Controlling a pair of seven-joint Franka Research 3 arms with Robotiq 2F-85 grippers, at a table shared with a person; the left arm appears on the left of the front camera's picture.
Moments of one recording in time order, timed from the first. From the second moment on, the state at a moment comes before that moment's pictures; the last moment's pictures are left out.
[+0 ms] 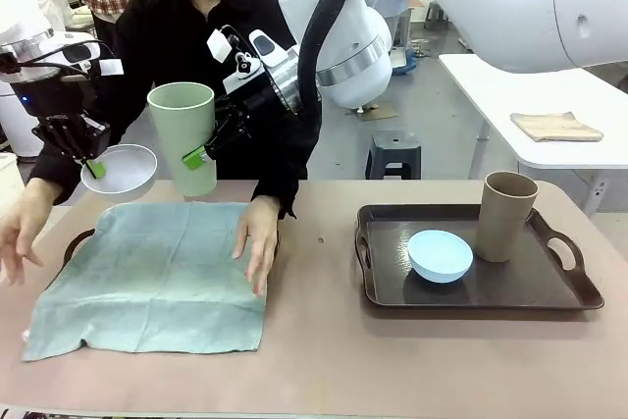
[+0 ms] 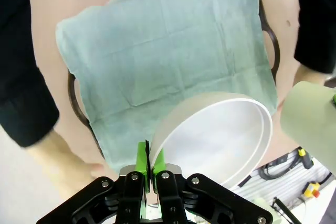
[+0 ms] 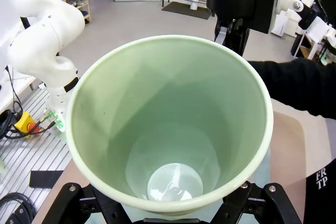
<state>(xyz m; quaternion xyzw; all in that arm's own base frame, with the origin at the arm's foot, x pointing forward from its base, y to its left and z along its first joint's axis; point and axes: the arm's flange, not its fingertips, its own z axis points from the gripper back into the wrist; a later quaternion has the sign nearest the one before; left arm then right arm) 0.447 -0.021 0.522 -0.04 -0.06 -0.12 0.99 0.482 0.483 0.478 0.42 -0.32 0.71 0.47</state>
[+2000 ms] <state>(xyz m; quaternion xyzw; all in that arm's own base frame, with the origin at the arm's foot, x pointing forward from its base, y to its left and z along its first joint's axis) 0.448 -0.021 0.518 -0.04 -0.06 -0.12 0.99 0.484 0.482 0.474 0.42 -0.32 0.71 0.47</state>
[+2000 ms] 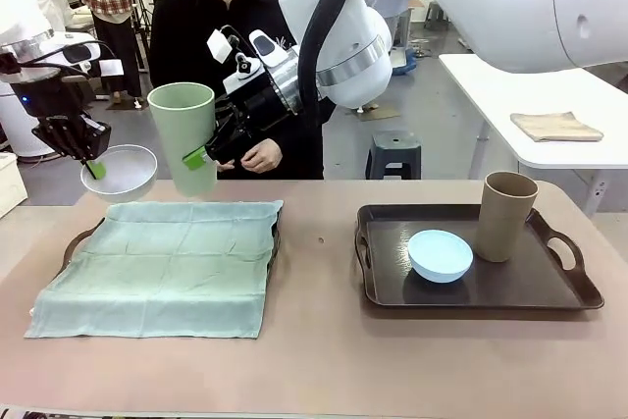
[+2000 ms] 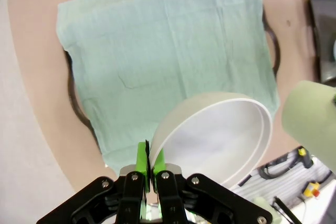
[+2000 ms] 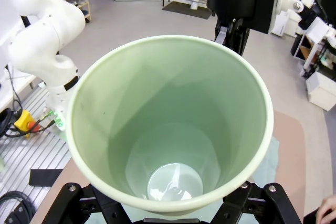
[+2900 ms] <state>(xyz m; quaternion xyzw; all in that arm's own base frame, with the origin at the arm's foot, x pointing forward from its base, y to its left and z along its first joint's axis) 0.475 -0.010 0.449 -0.05 0.00 -0.12 0.99 0.515 0.470 0.384 0.40 -0.30 0.73 0.46</state>
